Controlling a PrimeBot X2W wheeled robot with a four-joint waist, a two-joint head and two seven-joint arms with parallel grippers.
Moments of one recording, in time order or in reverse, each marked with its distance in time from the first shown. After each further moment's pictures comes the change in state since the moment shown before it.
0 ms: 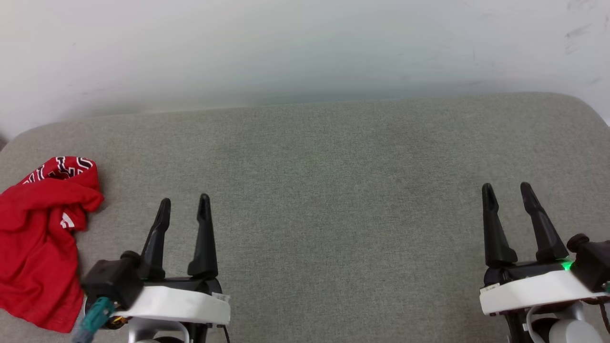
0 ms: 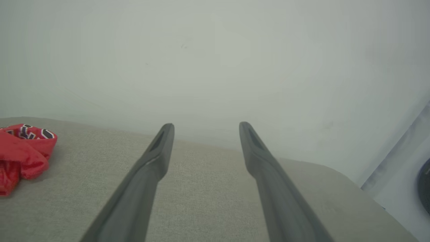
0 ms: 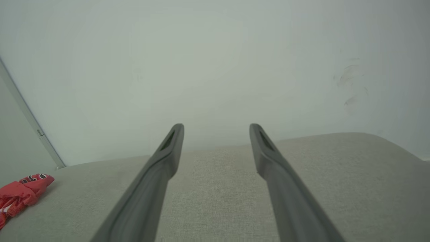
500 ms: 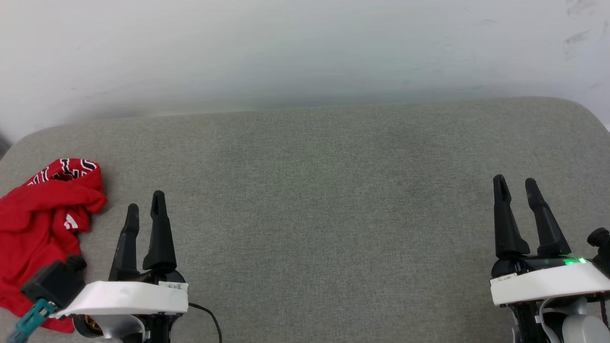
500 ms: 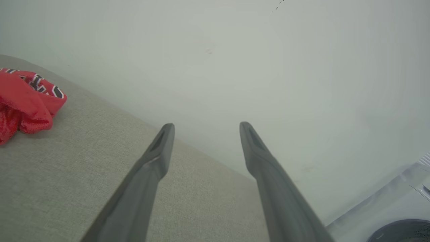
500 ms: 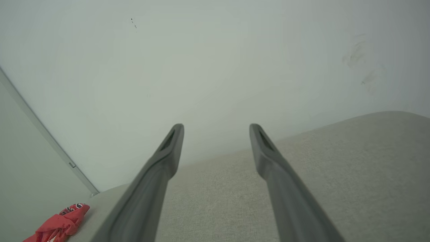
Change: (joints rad) left arm -0.014 -0.019 0.139 0.032 -0.329 -0.026 0.040; right arm -0.014 0.000 -0.017 -0.001 0.220 0.000 0.041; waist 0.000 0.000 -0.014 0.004
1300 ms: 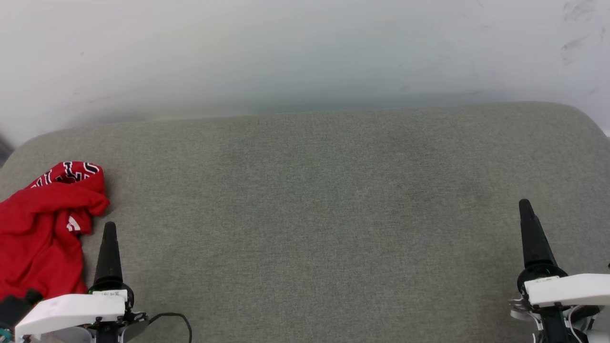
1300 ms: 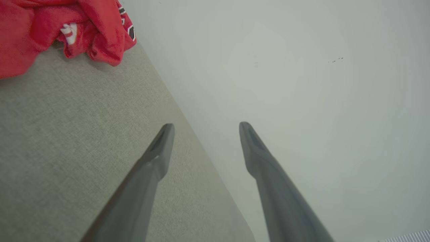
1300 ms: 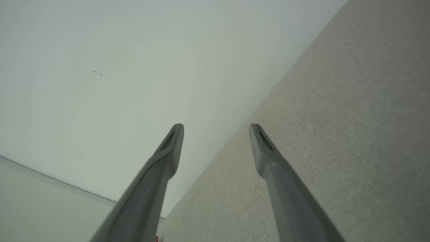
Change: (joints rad) left arm -0.045 -0.001 0.206 0.291 -0.471 -0.112 0.077; right arm 0.000 0.000 -0.090 0.184 0.578 0.000 0.078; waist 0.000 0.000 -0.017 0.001
